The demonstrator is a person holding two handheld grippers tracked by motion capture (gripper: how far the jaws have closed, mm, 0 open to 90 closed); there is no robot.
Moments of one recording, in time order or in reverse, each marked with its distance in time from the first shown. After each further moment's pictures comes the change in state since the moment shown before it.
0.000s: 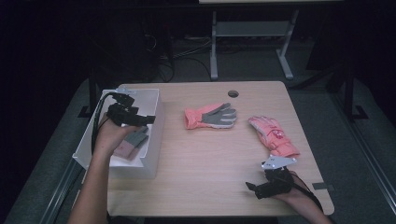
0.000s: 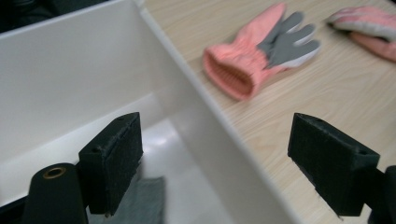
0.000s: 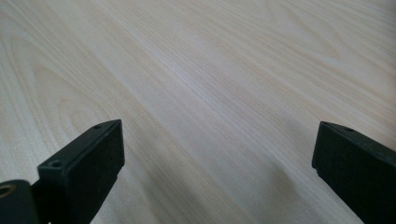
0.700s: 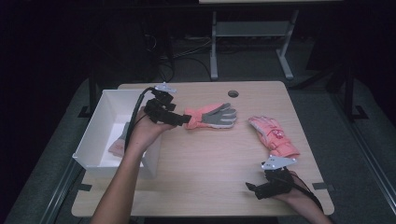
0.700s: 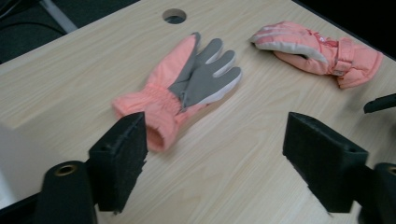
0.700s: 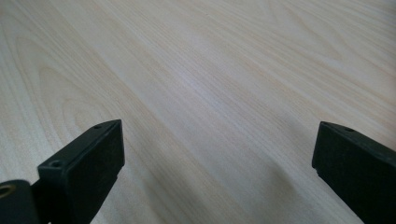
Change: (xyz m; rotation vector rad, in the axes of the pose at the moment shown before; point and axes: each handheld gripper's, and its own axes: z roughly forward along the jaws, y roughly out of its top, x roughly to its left) left arm -0.083 0.044 0.040 -0.017 -0.128 0.126; right arm 0.001 0.000 -0.001 -0.002 0.005 -0.005
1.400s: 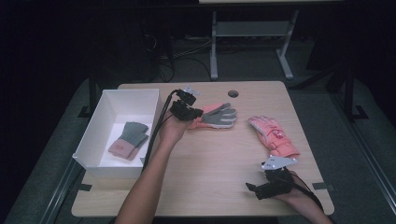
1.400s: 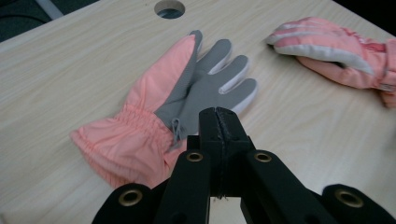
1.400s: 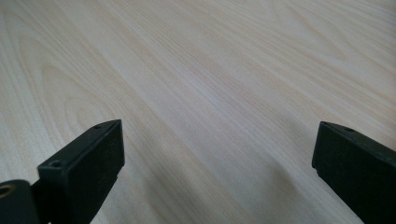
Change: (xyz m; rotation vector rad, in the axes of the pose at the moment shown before) left arm 0.005 0.008 0.093 0.024 0.014 -0.007; right arm -0.001 -0.001 0.000 0.004 0.014 0.005
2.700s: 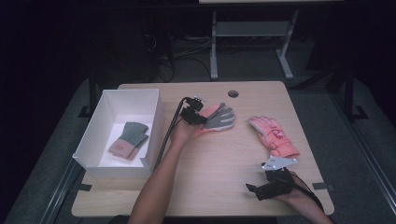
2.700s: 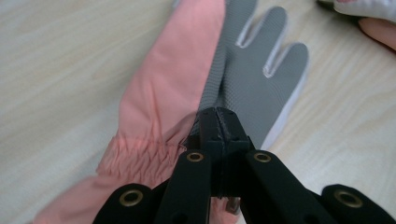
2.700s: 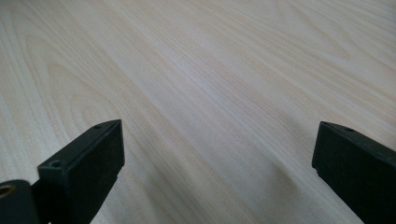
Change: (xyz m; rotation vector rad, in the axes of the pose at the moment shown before) left arm 0.014 -0.019 0.073 0.111 -0.023 -0.067; right arm 0.000 -0.001 -0.001 -0.003 0.009 -0.011
